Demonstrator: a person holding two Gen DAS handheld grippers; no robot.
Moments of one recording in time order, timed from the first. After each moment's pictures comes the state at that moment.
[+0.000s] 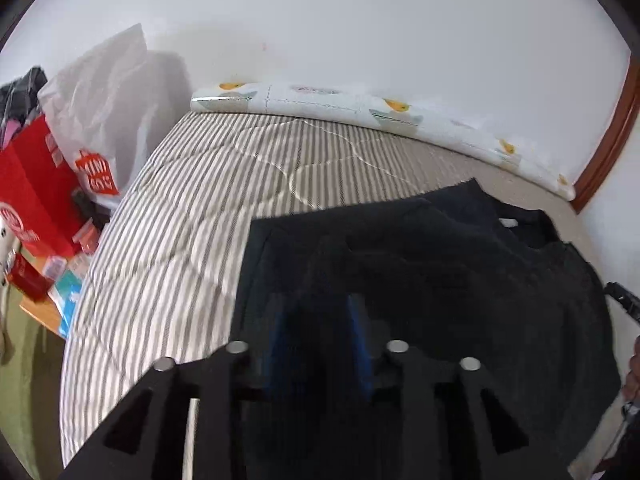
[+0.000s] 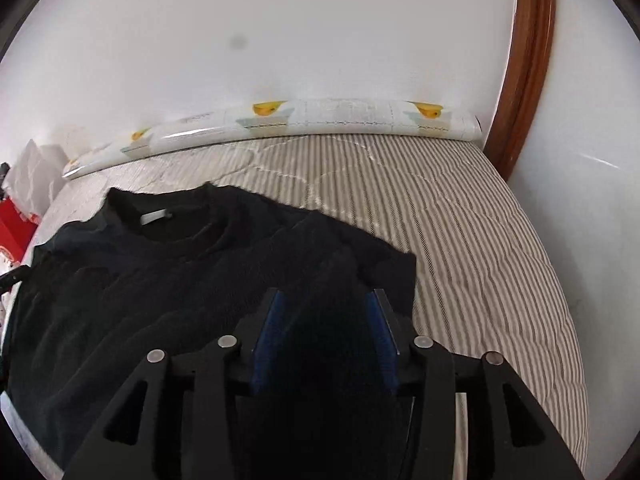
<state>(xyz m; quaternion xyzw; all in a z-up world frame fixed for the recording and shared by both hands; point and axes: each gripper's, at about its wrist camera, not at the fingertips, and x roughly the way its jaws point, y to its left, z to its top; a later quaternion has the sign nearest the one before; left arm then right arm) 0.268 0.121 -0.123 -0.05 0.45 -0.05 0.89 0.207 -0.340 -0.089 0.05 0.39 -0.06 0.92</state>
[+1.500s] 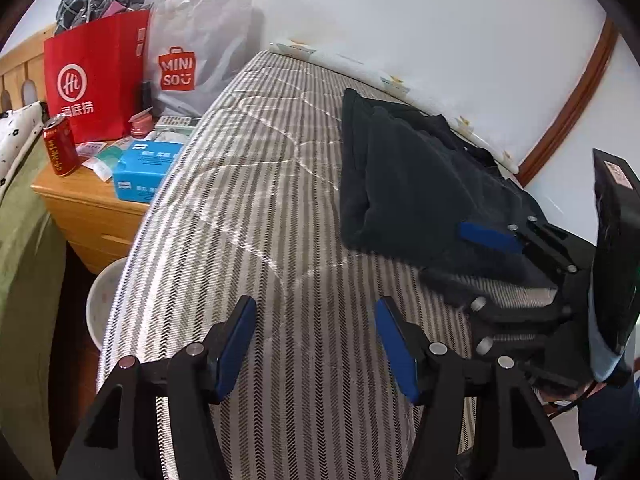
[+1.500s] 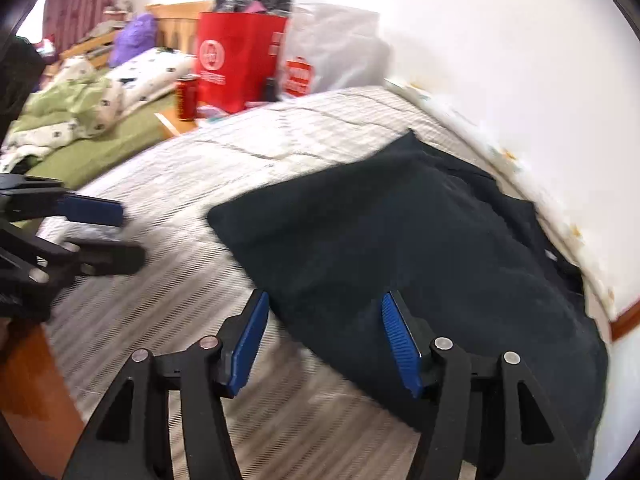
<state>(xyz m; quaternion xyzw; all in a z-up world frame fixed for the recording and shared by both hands) 0.052 0.255 -0.156 -0.13 0.44 -0.12 0.88 0.048 0.104 -0.136 -0.25 0.36 0.22 0.87</state>
